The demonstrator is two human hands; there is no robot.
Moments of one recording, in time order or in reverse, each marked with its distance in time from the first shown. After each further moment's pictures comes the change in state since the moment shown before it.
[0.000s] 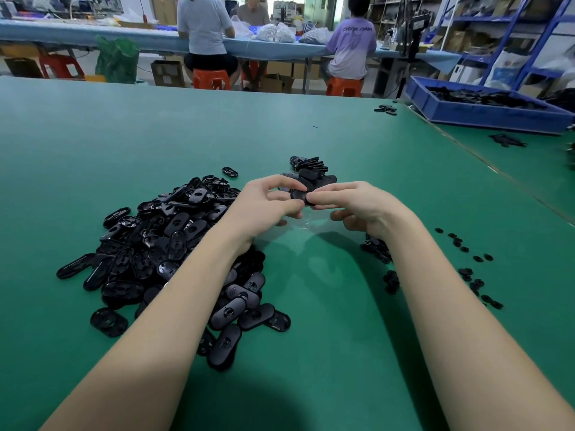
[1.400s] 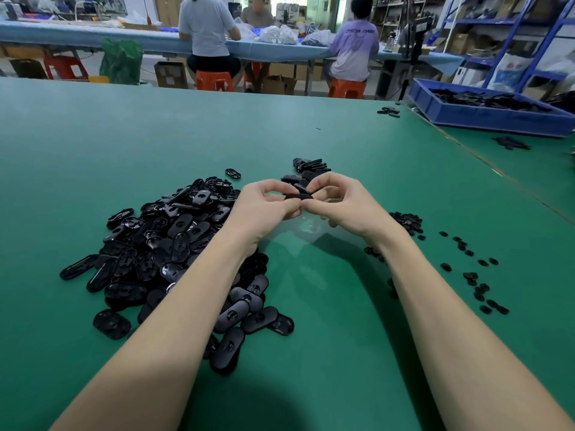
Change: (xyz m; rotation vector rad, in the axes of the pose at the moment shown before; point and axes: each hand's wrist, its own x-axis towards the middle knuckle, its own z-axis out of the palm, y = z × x) left_hand 0.008 -0.010 0.003 -0.197 0.154 -0.062; right_hand 0.011 0.014 0.017 -0.092 0.032 -0.407
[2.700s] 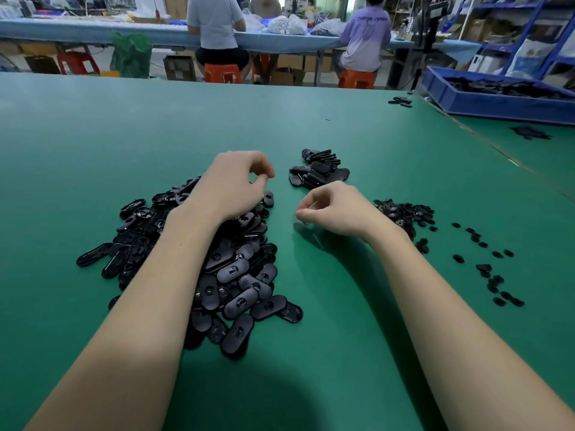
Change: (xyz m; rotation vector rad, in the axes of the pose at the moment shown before) left_hand 0.012 0.021 -0.055 0.950 0.056 0.450; right_hand 0.002 0.001 0.022 -0.473 -0.111 0.081
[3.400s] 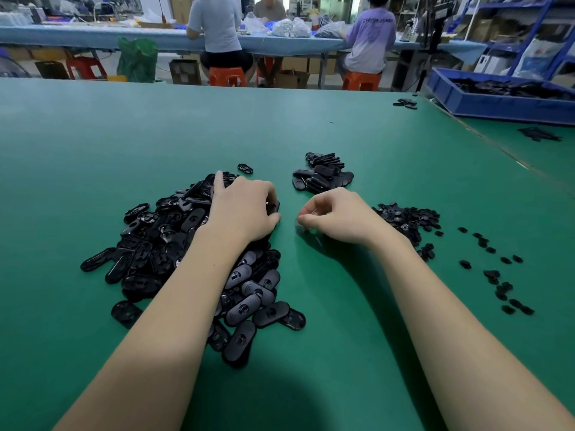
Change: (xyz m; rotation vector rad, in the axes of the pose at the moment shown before) left_hand -0.010 0.003 0.028 0.428 -0.115 -0.089; right_hand 0.000 0.000 0.004 0.034 -0.001 -0.031
